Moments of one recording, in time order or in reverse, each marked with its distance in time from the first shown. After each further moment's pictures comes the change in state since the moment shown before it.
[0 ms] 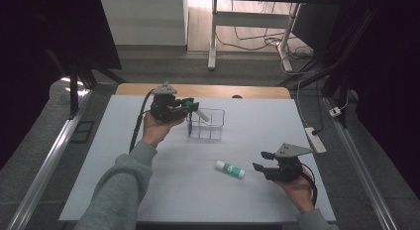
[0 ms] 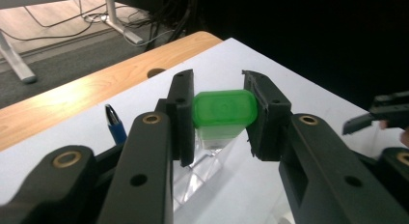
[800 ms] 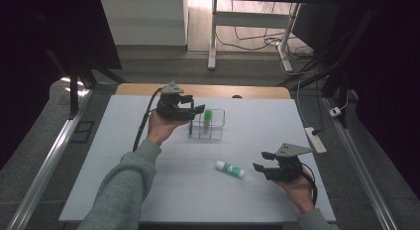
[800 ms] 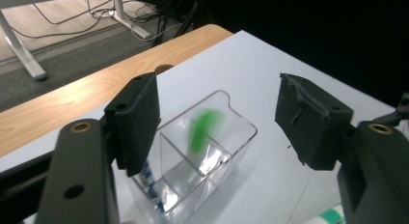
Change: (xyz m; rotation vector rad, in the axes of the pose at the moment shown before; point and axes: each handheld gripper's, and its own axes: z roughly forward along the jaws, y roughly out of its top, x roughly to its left) left arm 0.000 -0.007 0.011 0.029 0.026 0.037; right arm -0.003 -0.002 0.001 0.011 0.004 0.011
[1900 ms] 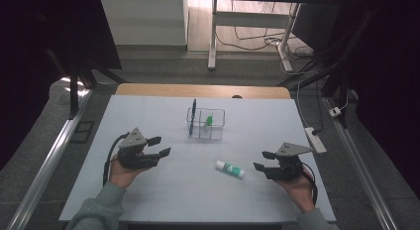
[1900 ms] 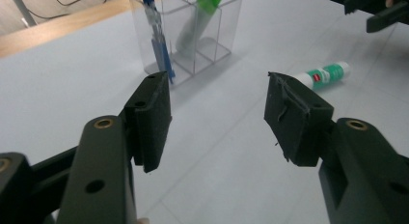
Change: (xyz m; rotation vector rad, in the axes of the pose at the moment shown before) left arm -0.021 -0.126 -0.095 0.049 0.034 0.039; right arm -0.002 0.001 -0.001 0.003 -0.006 0.005
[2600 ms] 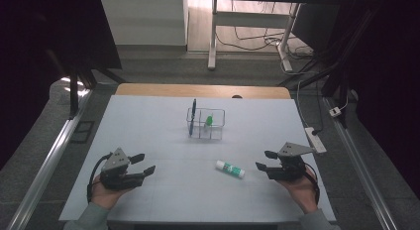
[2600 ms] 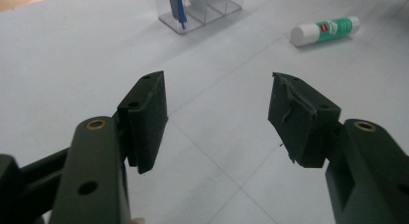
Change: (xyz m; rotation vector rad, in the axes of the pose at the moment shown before) left arm -0.013 -0.046 -0.032 0.059 0.066 -0.012; right arm 0.002 0.004 -0.009 0.003 -0.025 -0.020
